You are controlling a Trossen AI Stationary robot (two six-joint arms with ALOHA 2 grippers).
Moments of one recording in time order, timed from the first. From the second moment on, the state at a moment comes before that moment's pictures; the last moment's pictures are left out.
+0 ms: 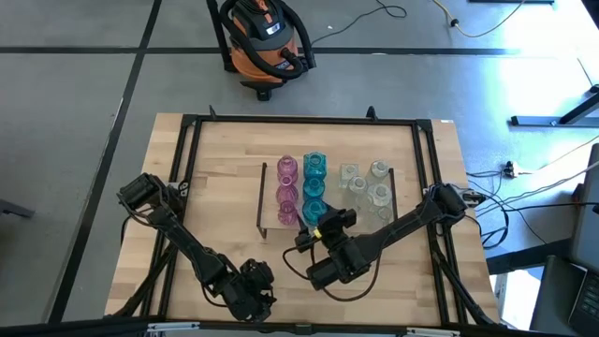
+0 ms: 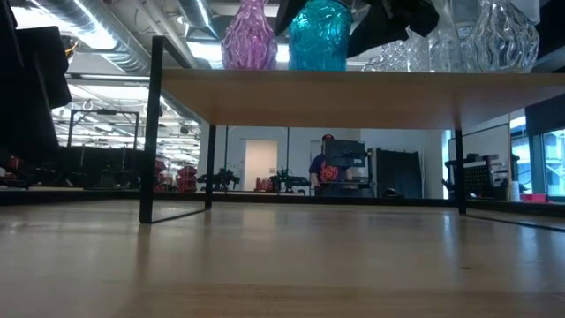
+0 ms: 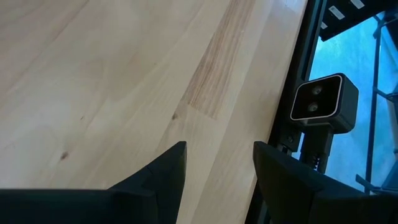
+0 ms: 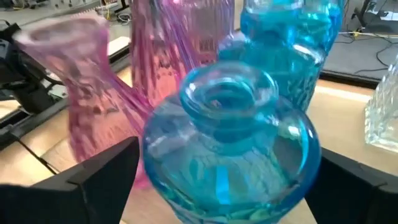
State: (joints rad) left arm -0.76 1.87 1.13 -0.18 -0.38 -1.22; right arm 0.52 2.05 1.75 -1.10 1.14 1.54
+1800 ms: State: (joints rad) left arm -0.57 1.44 1.13 0.08 -0.69 -0.65; right arm 0.80 1.46 1.67 -1.57 0.93 1.28
